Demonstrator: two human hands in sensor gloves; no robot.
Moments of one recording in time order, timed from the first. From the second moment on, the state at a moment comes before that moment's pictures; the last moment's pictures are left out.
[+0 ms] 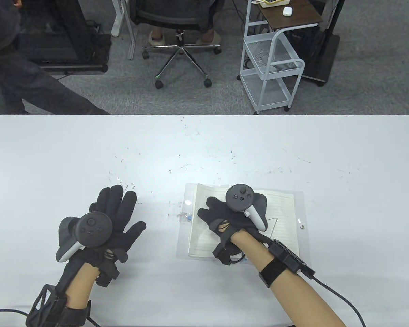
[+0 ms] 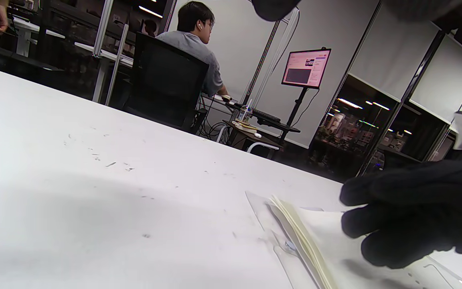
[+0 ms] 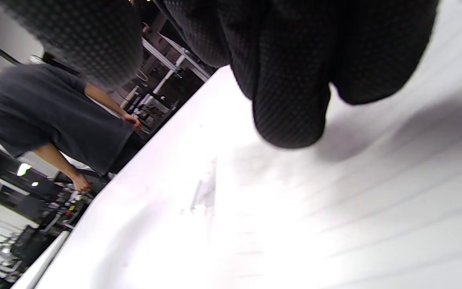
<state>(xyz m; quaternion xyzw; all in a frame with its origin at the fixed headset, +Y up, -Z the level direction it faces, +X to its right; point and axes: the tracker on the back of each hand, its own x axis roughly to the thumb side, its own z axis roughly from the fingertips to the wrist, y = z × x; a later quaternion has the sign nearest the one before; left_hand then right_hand) -0.274 -0.656 -0.250 -0.01 -0.15 0.20 0.97 0.068 -0.727 -0.320 0.07 0.14 0.90 0.41</state>
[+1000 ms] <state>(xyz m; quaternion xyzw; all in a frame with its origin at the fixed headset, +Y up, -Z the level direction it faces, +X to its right) -0.269 -0.660 -0.251 -0.03 -0.15 0.19 0.97 0.219 -0.782 -0.306 0.05 0.24 0.96 0.09</state>
